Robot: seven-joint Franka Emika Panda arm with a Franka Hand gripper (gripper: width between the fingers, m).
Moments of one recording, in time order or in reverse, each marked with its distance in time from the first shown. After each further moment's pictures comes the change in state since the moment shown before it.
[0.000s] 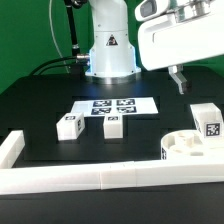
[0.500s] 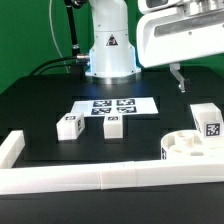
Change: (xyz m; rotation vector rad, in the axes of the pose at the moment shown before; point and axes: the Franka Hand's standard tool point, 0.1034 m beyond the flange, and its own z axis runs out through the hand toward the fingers) arm 0.002 0.000 -0.001 -0.016 -0.009 -0.316
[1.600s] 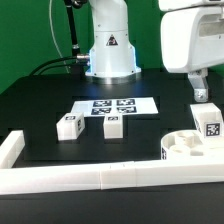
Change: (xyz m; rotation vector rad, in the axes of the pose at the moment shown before) arm 0.008 -0.002 0.015 -0.083 -0.099 -1.116
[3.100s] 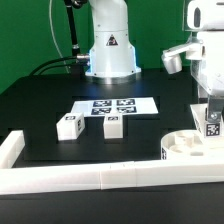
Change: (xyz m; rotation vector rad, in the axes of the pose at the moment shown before) arm -0.012 -0.001 0.029 -0.008 -0.081 -0.512
